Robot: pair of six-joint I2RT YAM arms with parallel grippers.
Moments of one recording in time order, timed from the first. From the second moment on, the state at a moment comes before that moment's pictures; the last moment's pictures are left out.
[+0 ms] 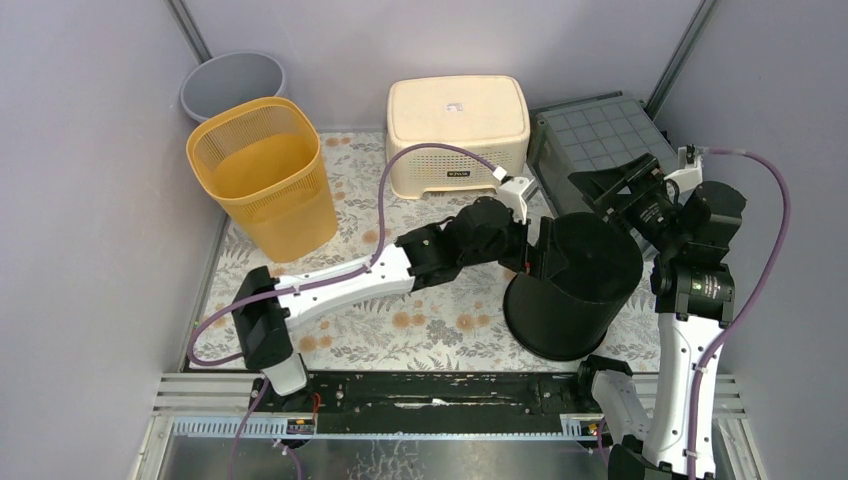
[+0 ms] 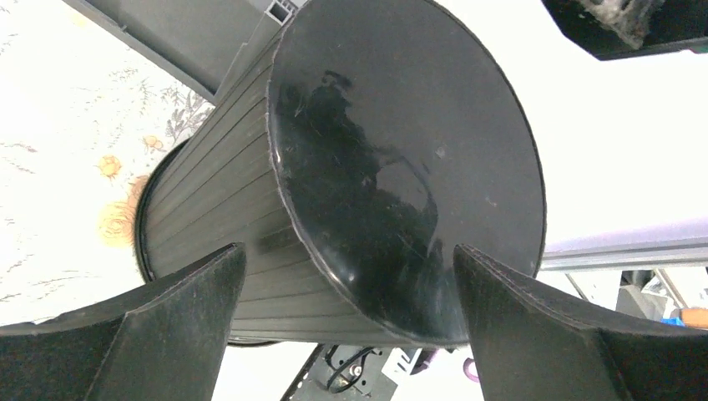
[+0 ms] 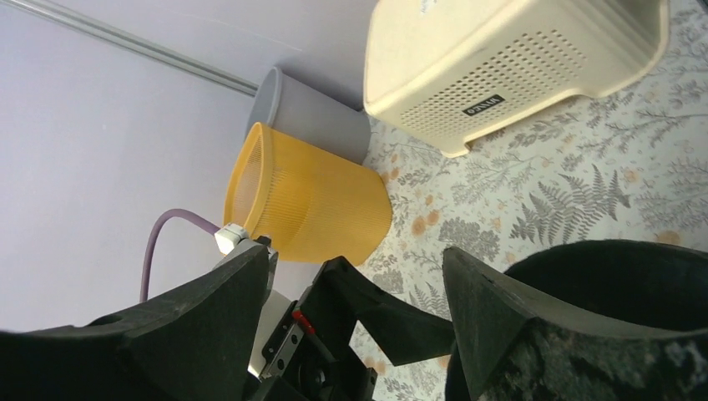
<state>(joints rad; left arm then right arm) -1.10 1.70 1.51 -0.15 0.03 -0.66 -0.22 0.81 1.16 -0.55 -0.64 0.88</state>
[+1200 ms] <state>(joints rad) -1.09 1.24 1.22 -0.36 -0.14 -0.59 -0.42 1.13 1.04 -0.72 -0.11 0.71</state>
